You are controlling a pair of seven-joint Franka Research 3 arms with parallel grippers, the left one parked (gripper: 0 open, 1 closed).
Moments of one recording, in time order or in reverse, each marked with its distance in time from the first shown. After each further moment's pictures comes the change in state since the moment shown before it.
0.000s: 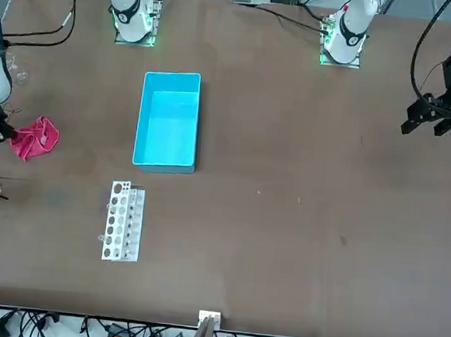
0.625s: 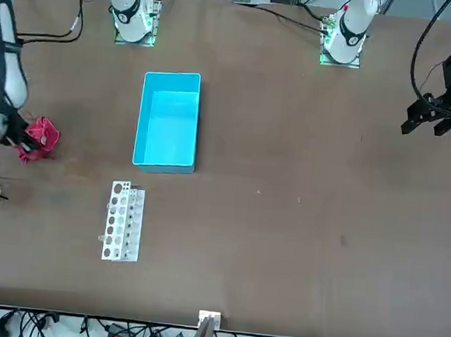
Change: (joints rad) arm 0.016 -0.056 0.278 0.003 0.069 -0.154 0.051
